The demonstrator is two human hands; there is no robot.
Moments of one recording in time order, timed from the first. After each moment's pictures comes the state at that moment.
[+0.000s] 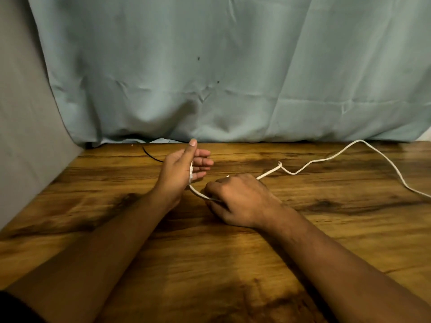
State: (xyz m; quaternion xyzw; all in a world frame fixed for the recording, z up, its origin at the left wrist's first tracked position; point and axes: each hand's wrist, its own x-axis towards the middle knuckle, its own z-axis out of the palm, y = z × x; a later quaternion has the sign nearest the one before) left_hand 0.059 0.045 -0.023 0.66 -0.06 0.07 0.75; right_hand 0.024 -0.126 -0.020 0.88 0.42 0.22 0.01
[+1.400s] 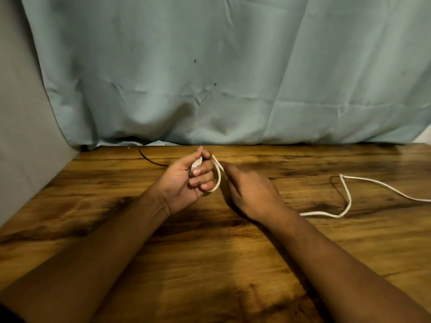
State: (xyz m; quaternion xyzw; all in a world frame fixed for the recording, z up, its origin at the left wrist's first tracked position) left_hand 0.049 0.038 -0.013 0.38 -0.18 -0.22 0.88; right_hand 0.043 -0.151 -0.029 0.94 0.24 0.20 -0.11
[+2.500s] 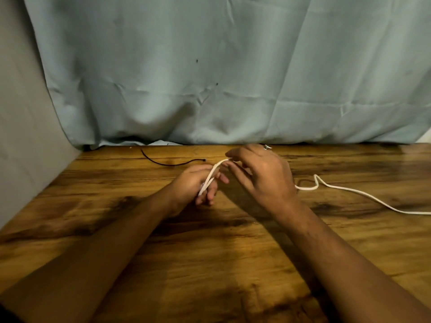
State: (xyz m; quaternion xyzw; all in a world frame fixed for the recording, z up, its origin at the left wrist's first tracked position) left_hand 0.047 0.033 -0.023 0.72 -0.19 -0.08 0.66; right_hand 0.034 -0.159 -0.004 0.85 0.29 0.42 -0.16
